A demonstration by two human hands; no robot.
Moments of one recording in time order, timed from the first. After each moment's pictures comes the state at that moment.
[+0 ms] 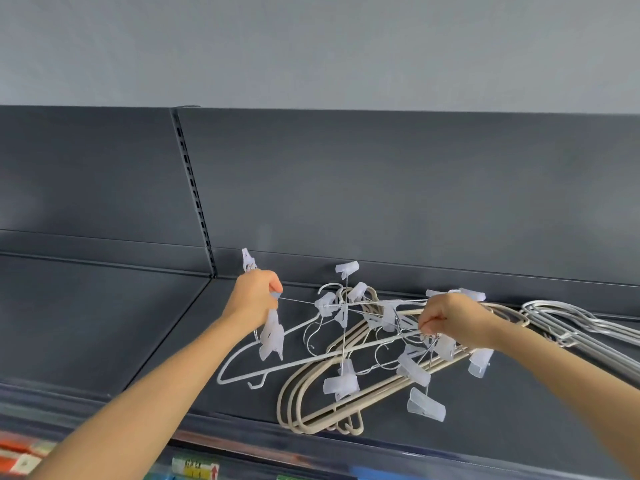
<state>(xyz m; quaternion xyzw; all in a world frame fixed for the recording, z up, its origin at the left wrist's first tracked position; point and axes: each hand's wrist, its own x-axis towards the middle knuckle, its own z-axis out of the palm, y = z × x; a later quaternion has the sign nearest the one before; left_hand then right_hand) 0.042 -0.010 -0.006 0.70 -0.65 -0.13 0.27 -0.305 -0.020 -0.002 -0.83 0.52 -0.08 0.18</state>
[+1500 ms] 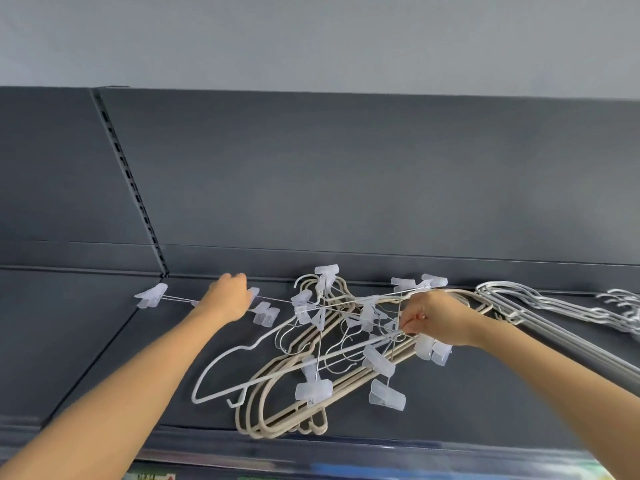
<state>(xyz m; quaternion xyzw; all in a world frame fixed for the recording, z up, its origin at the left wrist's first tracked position) 0.020 -0.059 -0.037 0.74 -0.66 -0.09 0.05 -0.344 -0.012 -0.009 -0.83 0.53 -0.06 0.17</state>
